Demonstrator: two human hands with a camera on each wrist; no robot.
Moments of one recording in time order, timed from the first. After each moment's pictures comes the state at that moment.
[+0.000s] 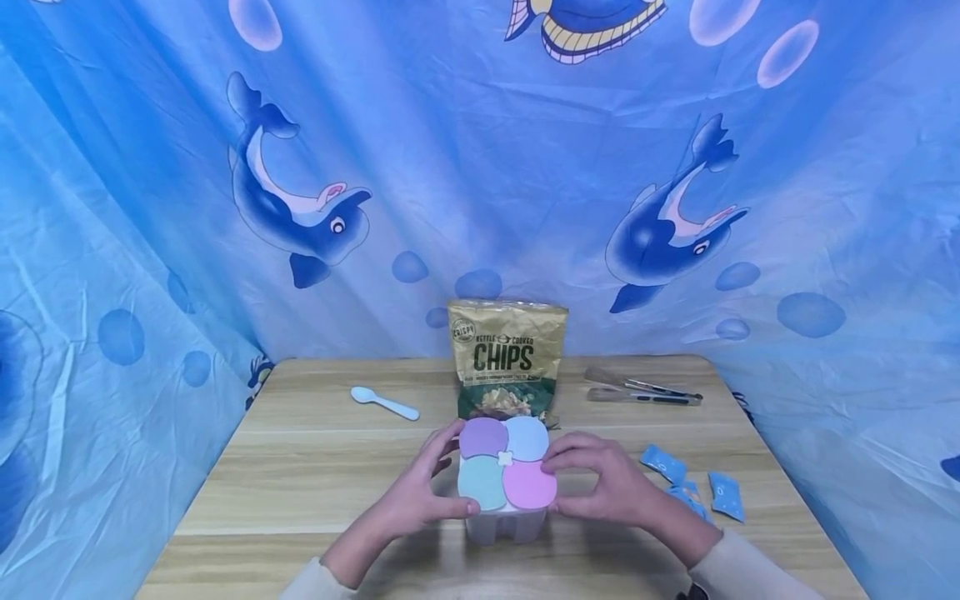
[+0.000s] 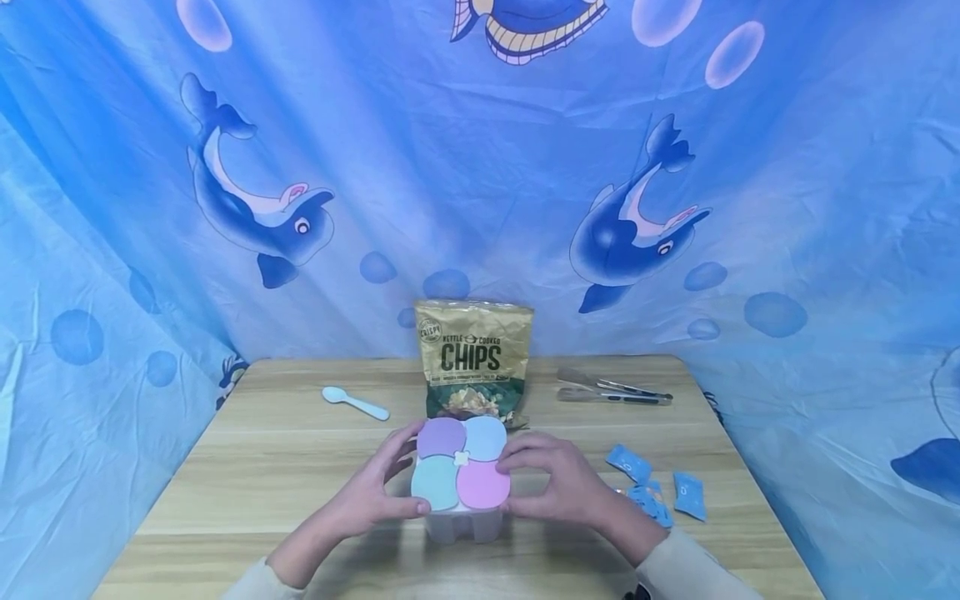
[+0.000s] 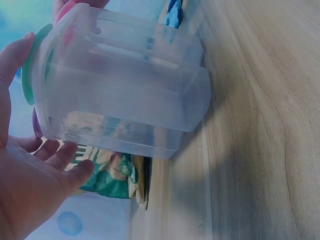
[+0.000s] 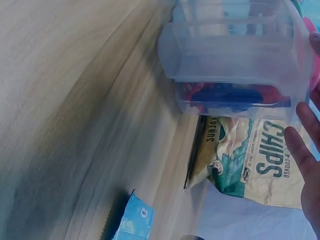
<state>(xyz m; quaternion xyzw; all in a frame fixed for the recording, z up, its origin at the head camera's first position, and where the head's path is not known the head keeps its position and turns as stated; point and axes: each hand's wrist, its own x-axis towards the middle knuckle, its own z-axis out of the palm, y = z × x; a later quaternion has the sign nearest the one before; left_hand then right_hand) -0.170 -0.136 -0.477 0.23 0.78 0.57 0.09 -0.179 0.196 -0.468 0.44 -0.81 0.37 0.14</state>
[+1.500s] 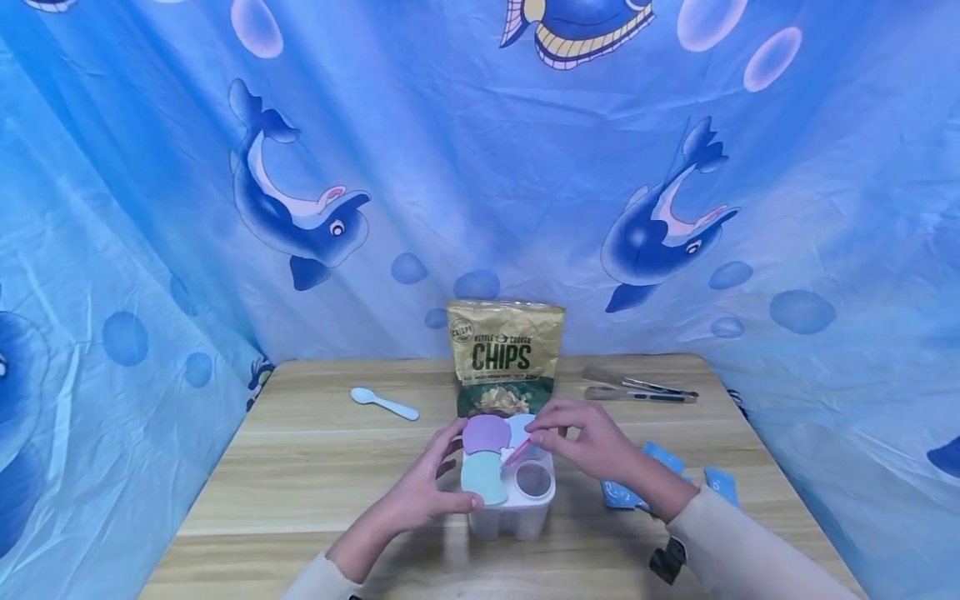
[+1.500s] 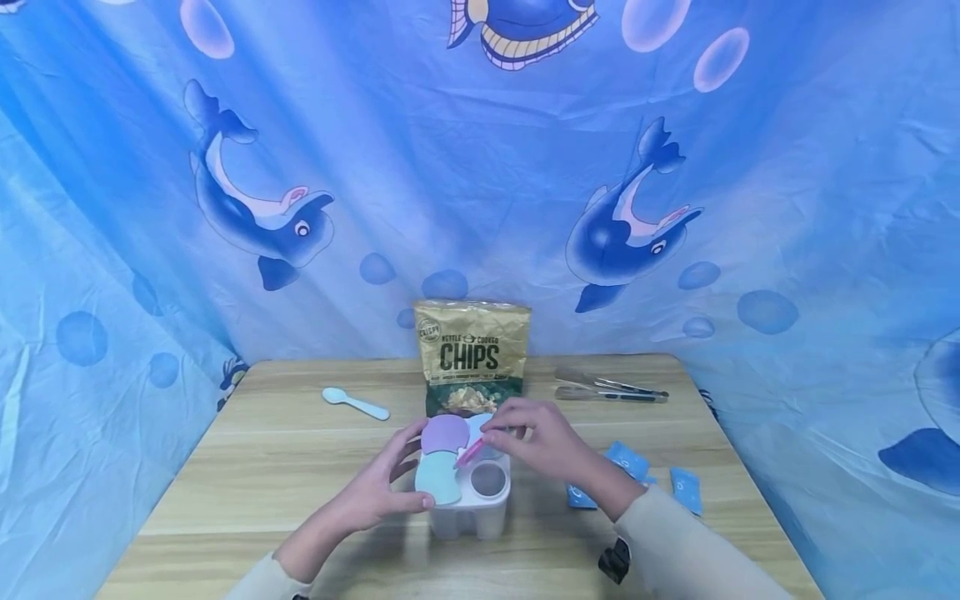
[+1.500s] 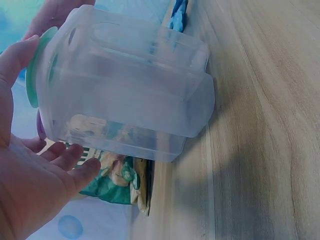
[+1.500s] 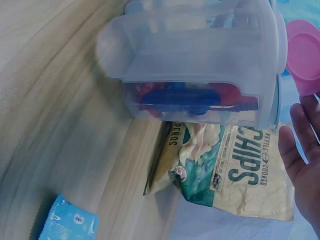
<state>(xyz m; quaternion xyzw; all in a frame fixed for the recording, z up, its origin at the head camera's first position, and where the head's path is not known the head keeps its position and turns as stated) -0.172 -0.132 -0.477 0.24 0.77 0.58 0.11 -0.201 0.175 -0.435 0.38 -0.80 0.45 0.10</state>
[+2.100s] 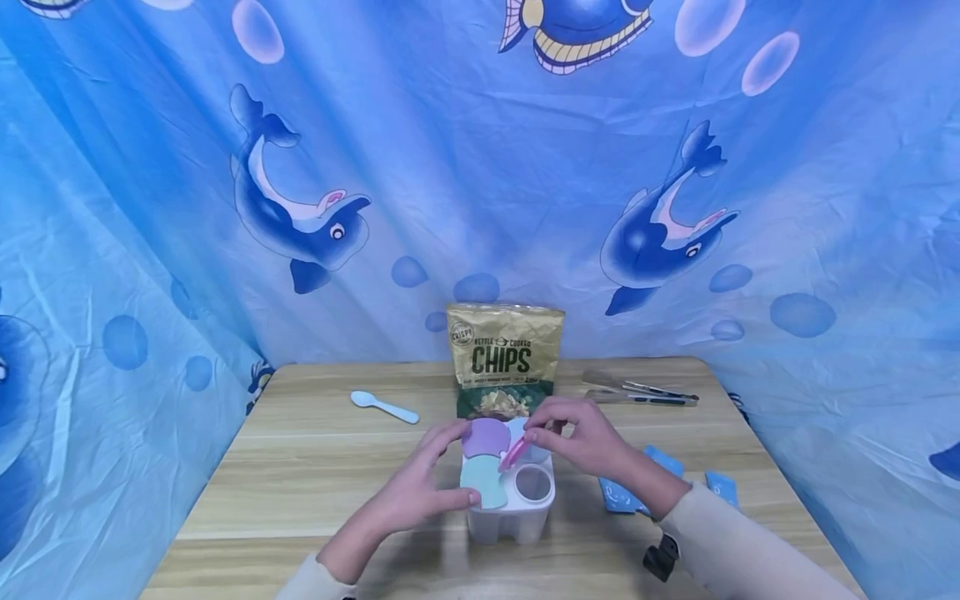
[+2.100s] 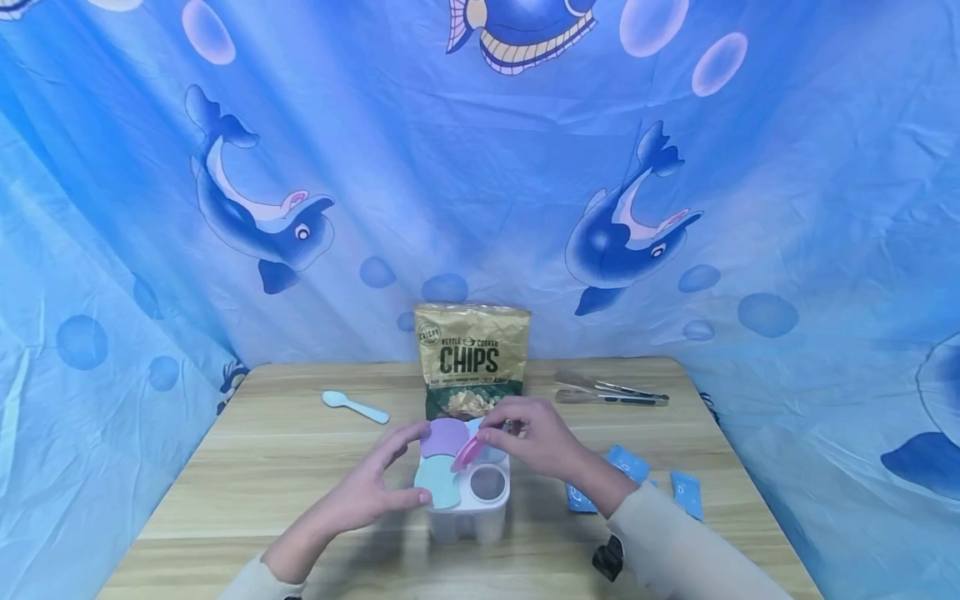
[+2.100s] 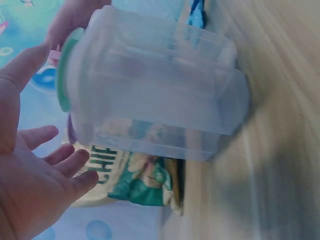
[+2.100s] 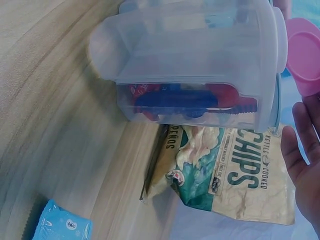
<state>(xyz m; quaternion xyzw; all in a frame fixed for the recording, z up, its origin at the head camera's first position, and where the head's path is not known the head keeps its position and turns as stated) -0.165 -0.132 -0.453 0.23 0.84 0.49 0.05 -0.208 0.168 -0.430 0.36 -0.80 0.47 0.09</state>
